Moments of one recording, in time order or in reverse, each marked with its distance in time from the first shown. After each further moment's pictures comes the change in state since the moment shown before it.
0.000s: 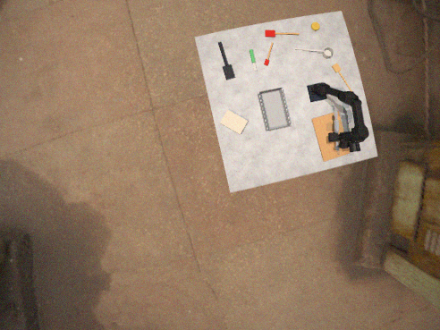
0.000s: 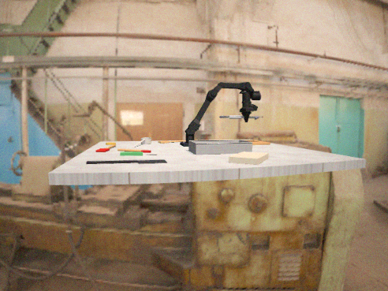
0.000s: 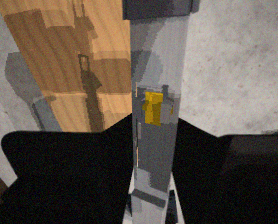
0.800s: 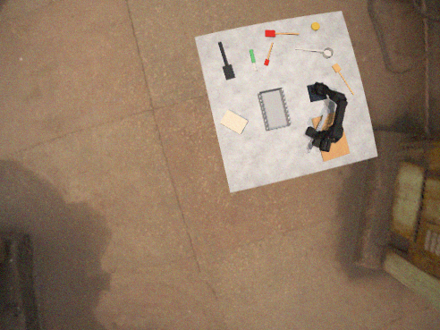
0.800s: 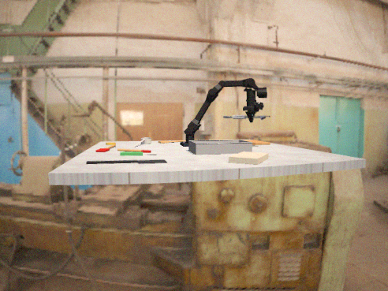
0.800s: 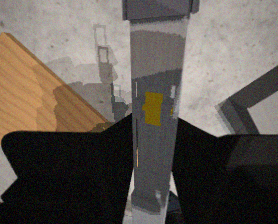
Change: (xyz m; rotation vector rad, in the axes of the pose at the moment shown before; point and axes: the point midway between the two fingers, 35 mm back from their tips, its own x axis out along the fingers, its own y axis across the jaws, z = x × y) arm 0.000 -0.165 -0.008 0.507 -0.010 -0.016
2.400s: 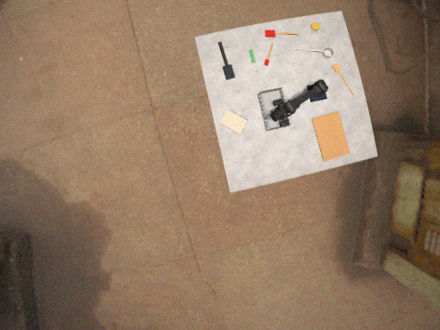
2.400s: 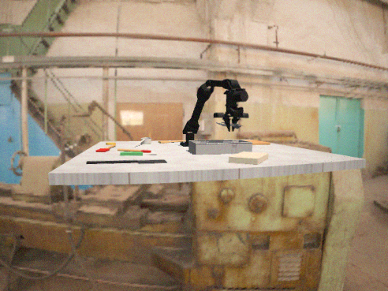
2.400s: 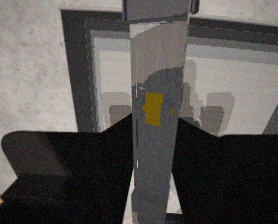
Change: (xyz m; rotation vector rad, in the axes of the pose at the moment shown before) arm 0.042 -0.293 -0.039 0.814 0.017 -0.027
